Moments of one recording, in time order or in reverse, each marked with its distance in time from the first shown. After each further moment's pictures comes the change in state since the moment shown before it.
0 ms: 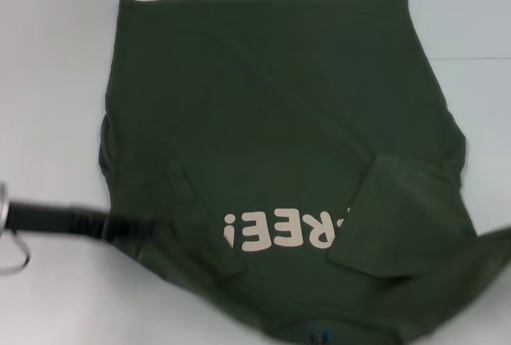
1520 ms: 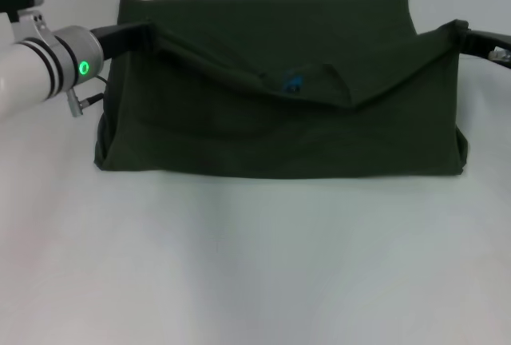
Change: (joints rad) left arm -0.343 -0.015 -0.010 -0.467 -0.447 -1.152 0.305; right arm 0.522 0.052 -0.087 0.285 0.295 1.135 -0.384
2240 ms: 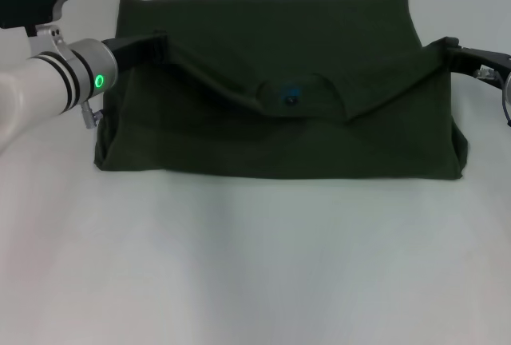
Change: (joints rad) left arm 0.003 -0.027 0.027 -0.026 -0.080 -0.040 0.090; right arm -0.006 0.043 -0.004 0.019 0.062 0.070 -0.103
